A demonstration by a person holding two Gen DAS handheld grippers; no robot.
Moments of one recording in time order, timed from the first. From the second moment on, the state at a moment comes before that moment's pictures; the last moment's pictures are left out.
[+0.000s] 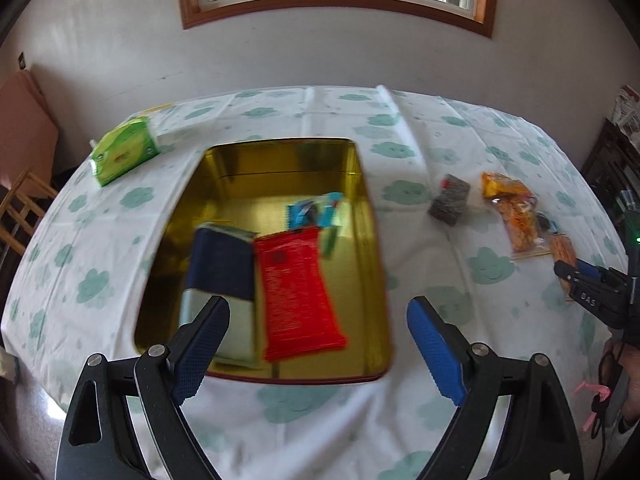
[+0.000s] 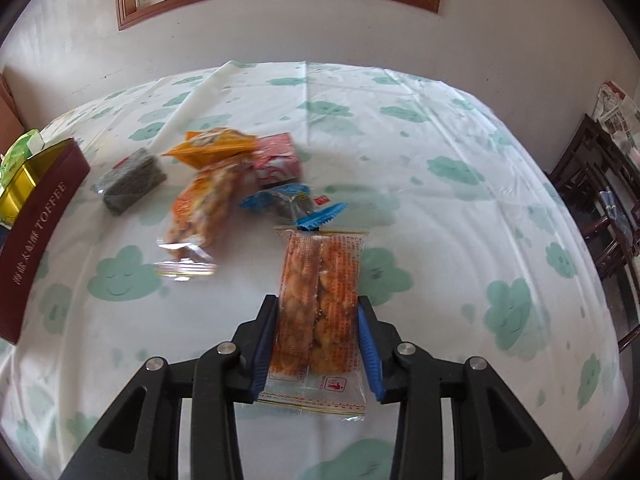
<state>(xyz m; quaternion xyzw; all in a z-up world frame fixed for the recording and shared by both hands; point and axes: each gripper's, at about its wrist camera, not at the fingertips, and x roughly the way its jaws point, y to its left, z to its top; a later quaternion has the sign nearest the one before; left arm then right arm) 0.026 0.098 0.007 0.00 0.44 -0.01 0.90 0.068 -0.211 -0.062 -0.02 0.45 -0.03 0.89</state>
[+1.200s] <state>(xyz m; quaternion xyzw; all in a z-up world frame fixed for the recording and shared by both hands) 0.156 -0.115 -0.044 -0.01 0.50 -0.14 0.85 0.061 -0.289 -0.068 0.01 0.42 -0.01 0.91</state>
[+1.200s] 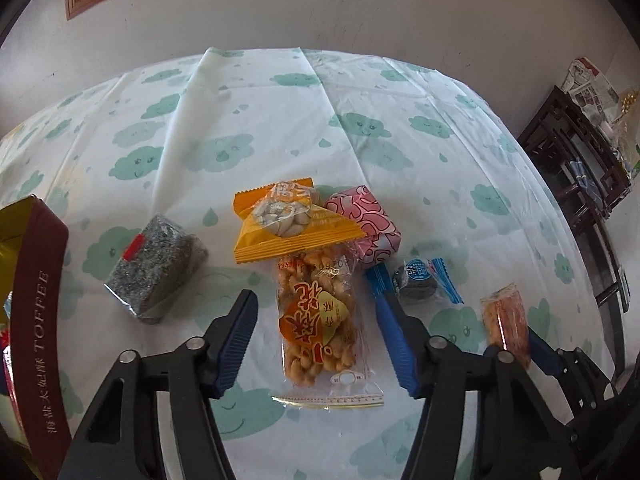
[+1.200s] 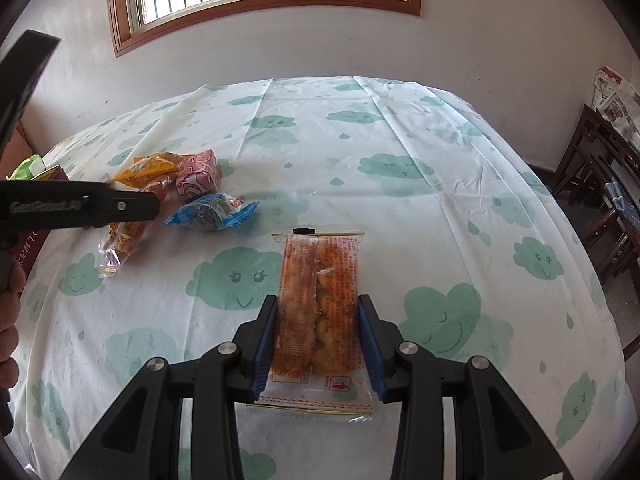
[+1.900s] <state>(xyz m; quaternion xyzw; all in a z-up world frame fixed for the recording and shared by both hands) 0.100 -0.094 -0.056 0.05 0.50 -0.14 0.85 0.061 -0.289 -0.068 0.01 0.42 -0.02 0.91</state>
